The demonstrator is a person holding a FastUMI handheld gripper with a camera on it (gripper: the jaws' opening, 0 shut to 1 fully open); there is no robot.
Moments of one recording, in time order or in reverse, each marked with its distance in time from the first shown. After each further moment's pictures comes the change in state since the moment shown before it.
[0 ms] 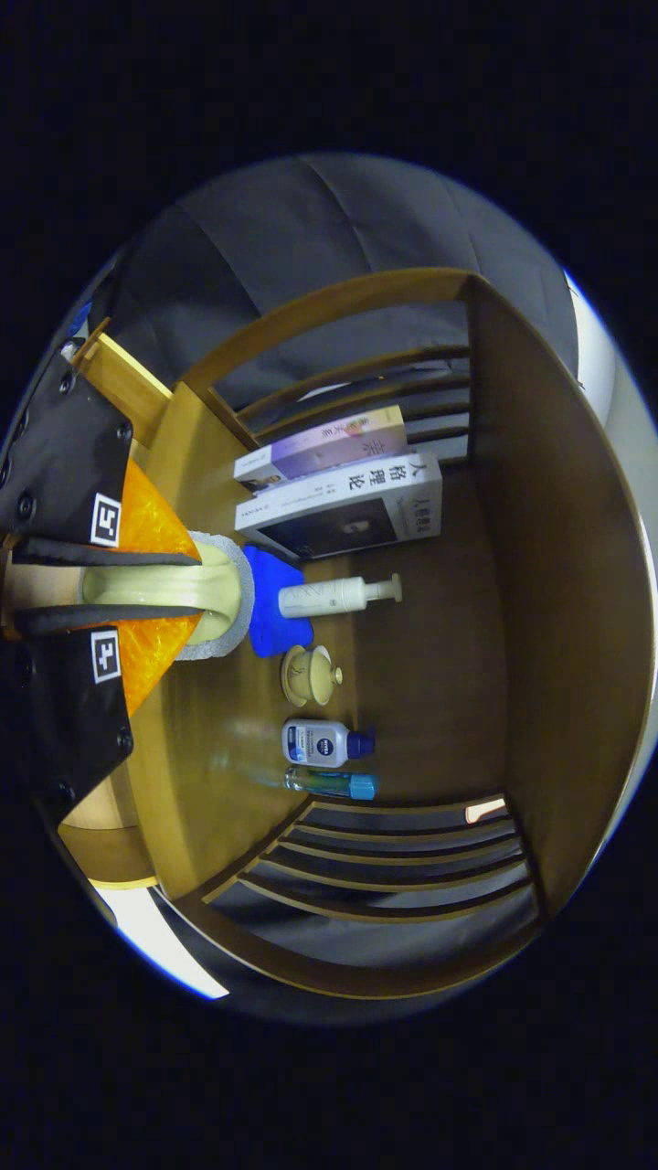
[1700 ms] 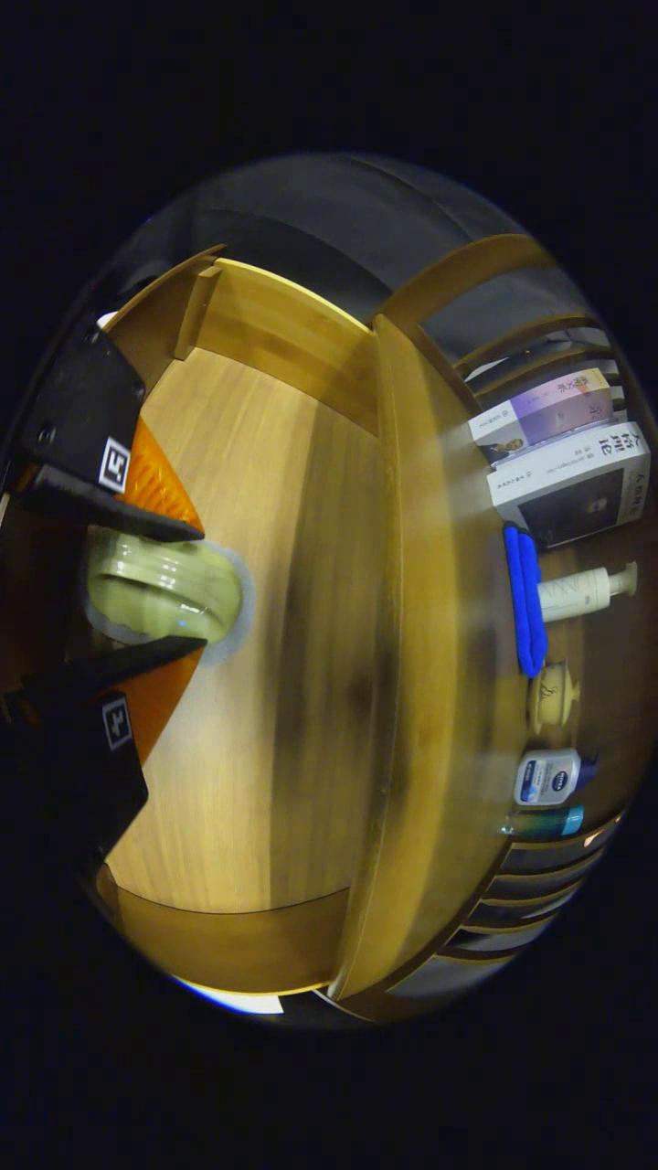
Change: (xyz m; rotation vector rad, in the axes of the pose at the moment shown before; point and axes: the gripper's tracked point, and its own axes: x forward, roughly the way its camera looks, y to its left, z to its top) arm -0.010 0.001 -0.210 0.008 0.593 0.056
